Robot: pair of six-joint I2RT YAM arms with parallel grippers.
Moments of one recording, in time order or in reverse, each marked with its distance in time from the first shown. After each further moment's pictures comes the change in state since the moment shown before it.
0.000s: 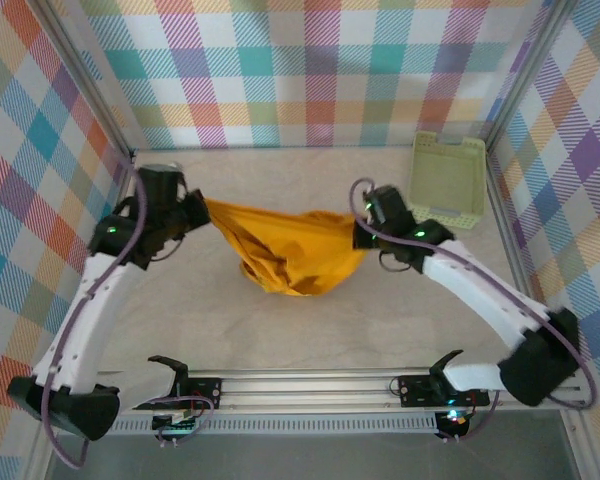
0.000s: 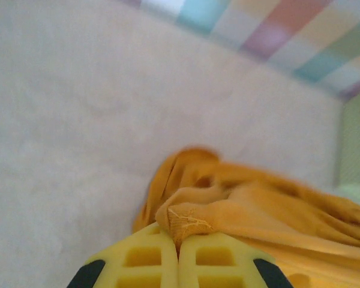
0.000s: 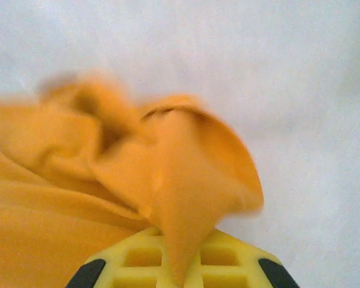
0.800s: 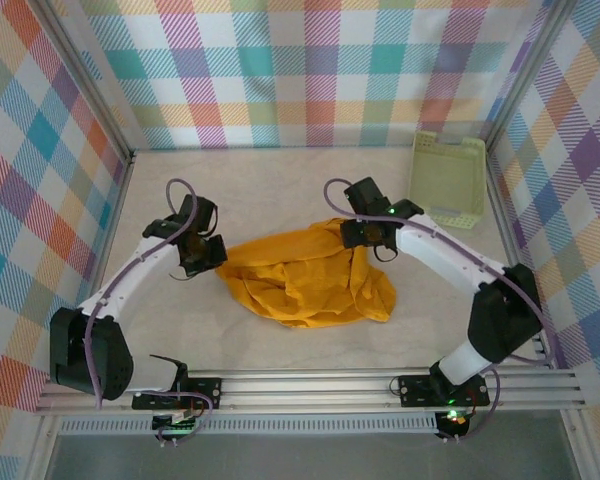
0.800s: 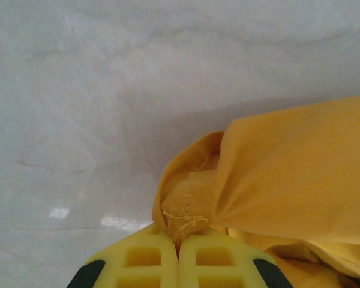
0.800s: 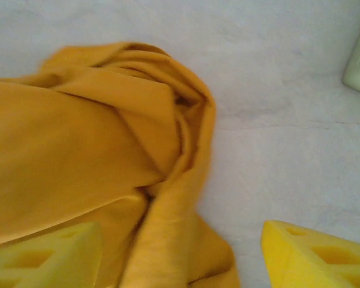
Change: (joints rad) left arm 0.021 0.227 -0.404 0.071 0.077 -0.012; right arm 0.027 0.291 0.068 -0.121 0.058 -0.107
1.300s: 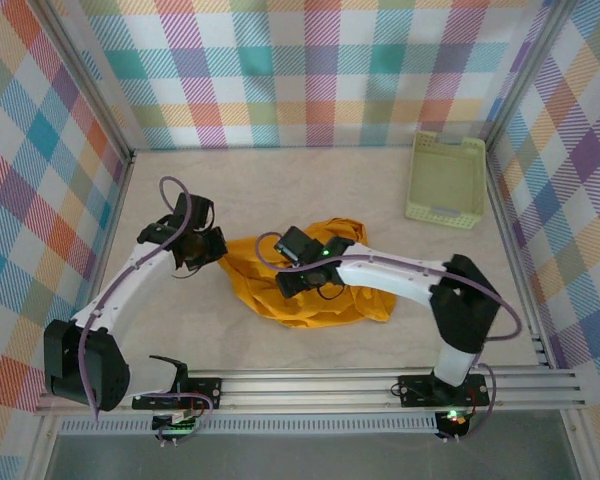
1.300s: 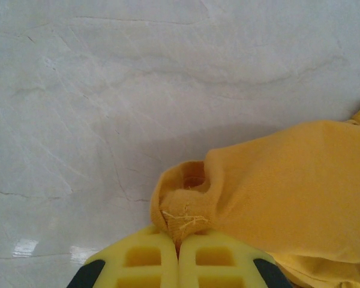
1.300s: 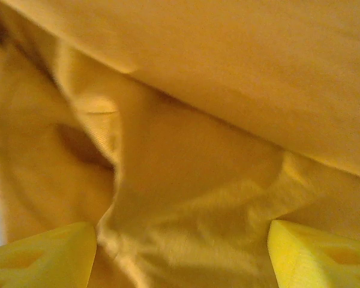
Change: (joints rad) left arm 0.000 -0.058 -0.016 0.089 0.015 -0.036; right arm 0.362 0.242 0.036 0.099 -0.097 0.130
